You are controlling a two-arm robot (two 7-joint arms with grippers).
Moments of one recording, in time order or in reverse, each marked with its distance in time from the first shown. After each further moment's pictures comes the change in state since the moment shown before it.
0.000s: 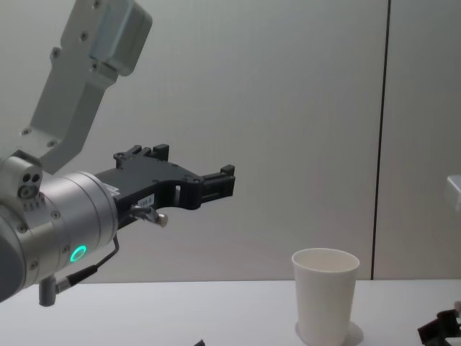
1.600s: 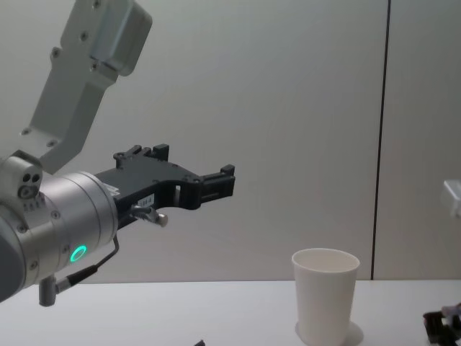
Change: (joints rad) left arm 0.000 0.000 0.000 0.000 0.000 0.000 0.000; right arm -0.005 -0.023 0.015 0.054 0.003 -0.126 0.021
